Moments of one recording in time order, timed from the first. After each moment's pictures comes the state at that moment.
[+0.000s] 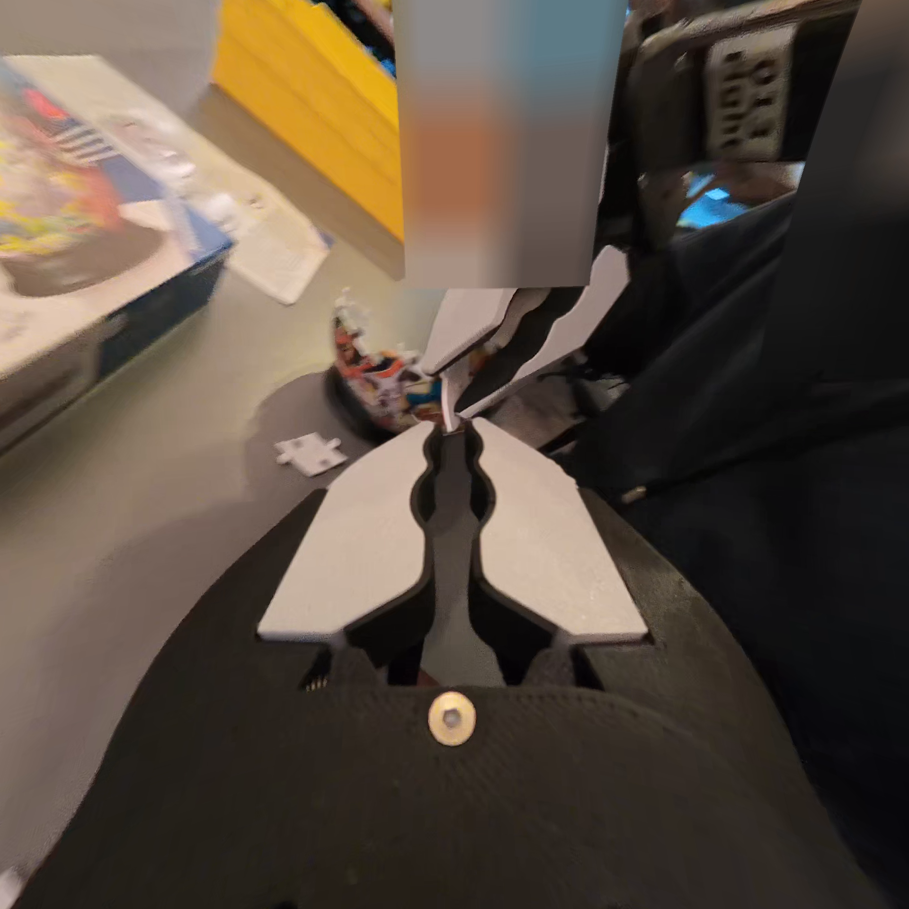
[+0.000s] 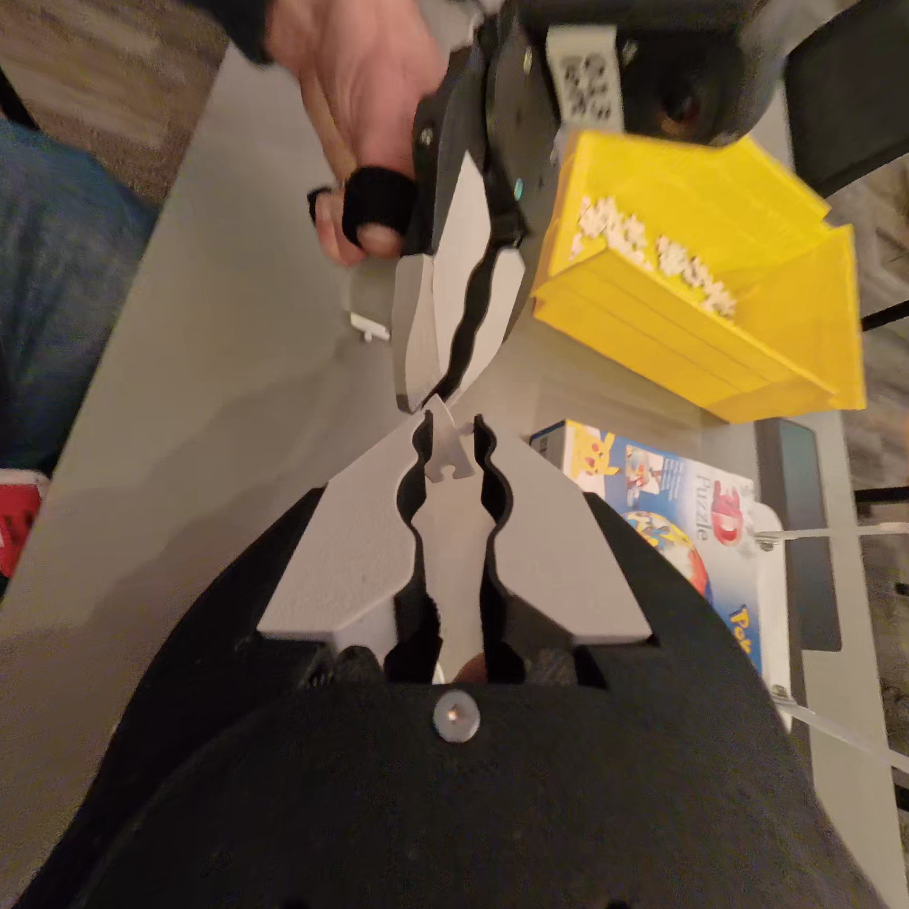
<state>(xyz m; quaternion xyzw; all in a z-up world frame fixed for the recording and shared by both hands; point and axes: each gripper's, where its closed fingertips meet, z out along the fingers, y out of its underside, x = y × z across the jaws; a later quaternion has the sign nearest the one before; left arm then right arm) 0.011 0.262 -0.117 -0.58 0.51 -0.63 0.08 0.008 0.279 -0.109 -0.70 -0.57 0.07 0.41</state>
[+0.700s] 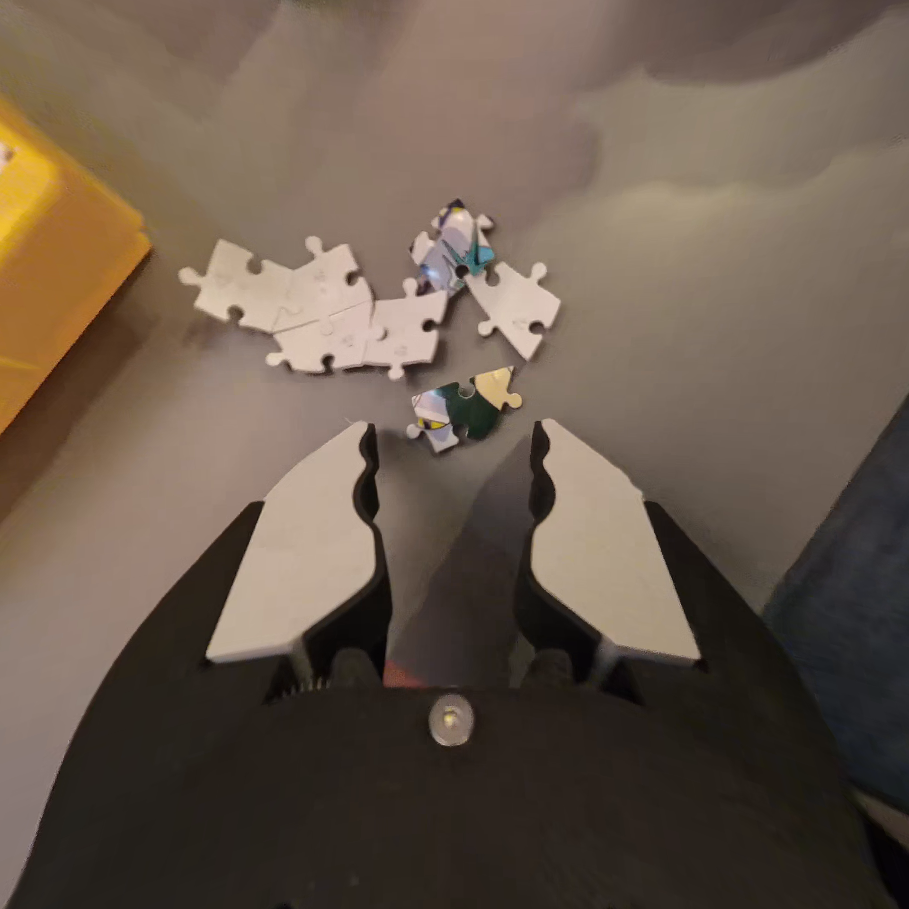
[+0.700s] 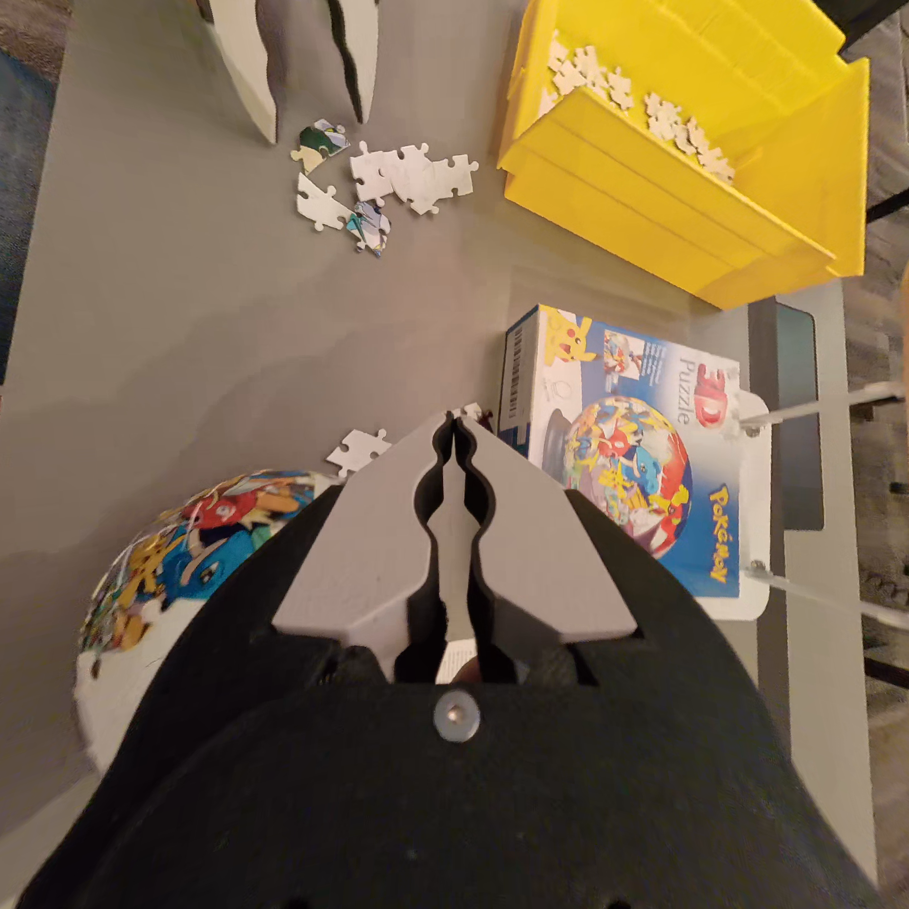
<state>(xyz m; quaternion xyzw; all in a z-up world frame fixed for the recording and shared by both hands) -0.139 0.322 -0.233 -0.70 0.66 -0.18 0.22 0.066 0.284 -0.119 -0.75 -0.55 0.03 0.36</state>
